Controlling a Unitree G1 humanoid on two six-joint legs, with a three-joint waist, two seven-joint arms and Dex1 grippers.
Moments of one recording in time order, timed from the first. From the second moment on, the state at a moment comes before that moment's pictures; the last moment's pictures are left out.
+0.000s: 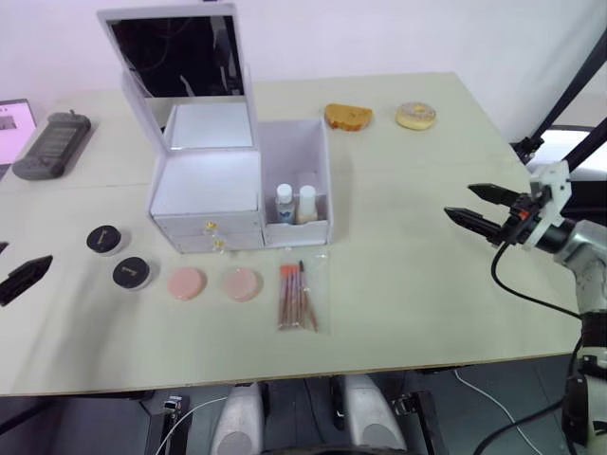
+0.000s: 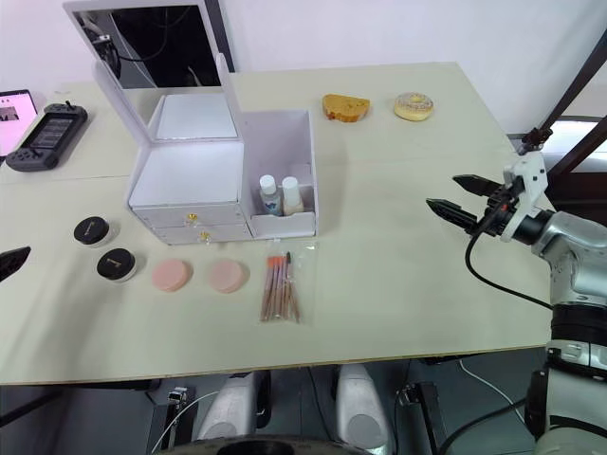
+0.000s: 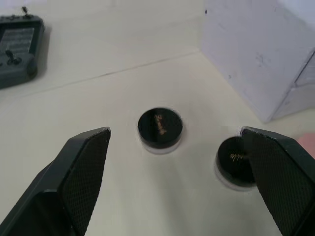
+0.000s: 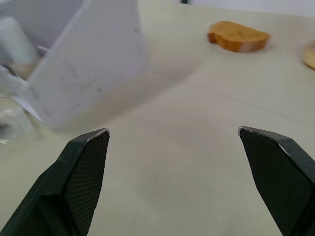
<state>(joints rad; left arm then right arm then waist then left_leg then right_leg) 0.19 0.94 0.83 0.04 -0.65 0.47 -0.99 -0.46 -0.80 -0.28 0.26 0.49 0.42 1.12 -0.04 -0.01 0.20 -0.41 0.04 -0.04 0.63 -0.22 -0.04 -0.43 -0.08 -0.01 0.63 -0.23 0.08</state>
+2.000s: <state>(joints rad) -0.39 0.70 -0.19 -0.27 -1.68 1.26 0.34 -0.59 -0.49 0.00 -0.06 1.15 1.60 0.27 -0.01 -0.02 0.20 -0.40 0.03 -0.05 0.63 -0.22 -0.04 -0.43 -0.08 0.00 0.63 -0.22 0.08</state>
